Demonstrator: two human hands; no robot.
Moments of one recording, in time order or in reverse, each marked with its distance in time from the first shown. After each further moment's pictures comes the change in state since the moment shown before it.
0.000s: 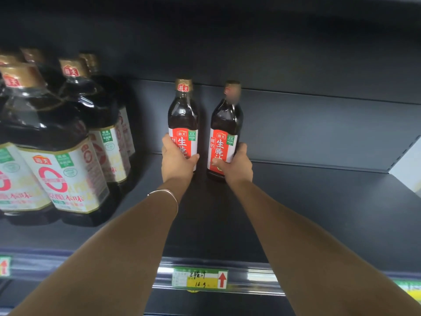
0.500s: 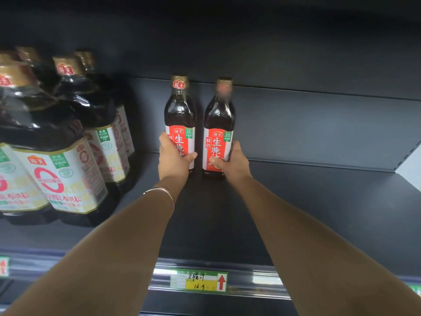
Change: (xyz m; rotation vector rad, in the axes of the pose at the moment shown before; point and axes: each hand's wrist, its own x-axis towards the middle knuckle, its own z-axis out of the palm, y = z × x) left_hand 0.005 0.000 -0.001 0.019 -0.017 -0.009; right_hand 0.013 0.006 0.004 0.131 -0.187 -0.044
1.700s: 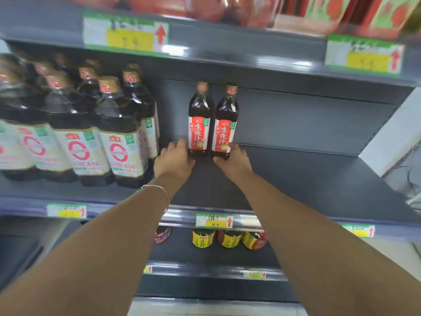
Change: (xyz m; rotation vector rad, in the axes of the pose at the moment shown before) left_hand -0.079 0.020 -0.113 0.724 -0.262 0.210; right_hand -0.128 -0.092 -0.008 -0.467 -0.046 0.142
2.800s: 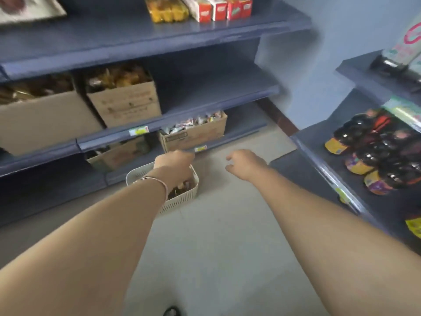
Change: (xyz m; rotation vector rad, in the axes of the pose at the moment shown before) left_hand -0.635 -0.395 -0.143 0.297 -0.238 -0.904; right_hand -0.555 -0.178 0.349 -0.655 -0.884 -0.994
